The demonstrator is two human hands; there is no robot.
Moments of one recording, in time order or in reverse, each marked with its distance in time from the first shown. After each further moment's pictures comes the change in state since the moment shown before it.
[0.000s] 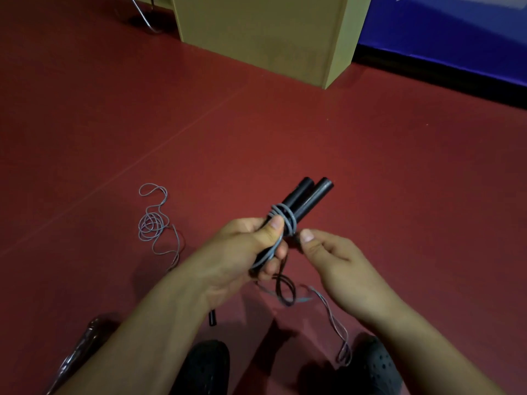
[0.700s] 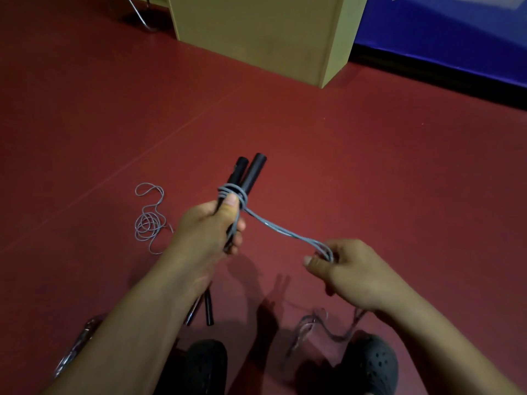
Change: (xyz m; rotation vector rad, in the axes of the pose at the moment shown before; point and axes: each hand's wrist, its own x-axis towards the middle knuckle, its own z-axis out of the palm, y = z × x) left_hand 0.013 0.000 -0.023 0.002 0.449 0.147; right_hand 0.001 0.004 -0.026 -0.404 0.010 0.265
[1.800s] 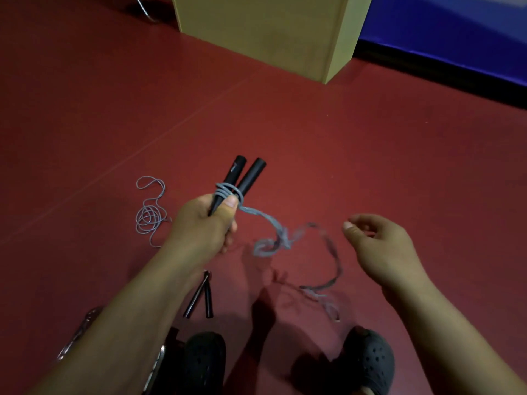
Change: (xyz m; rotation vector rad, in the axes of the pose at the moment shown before) left_hand 0.004 -0.009 -0.012 0.291 0.044 0.148; right_hand 0.020 0.028 -0.005 0.280 0.456 0.113
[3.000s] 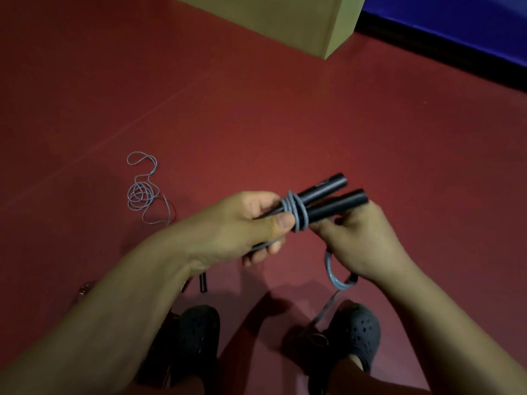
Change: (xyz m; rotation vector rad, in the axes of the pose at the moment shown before) left_hand -0.030 0.012 0.012 -0.045 -0.818 0.077; right_hand -0.031 -0.018 0.000 -0.189 -0.251 -0.487
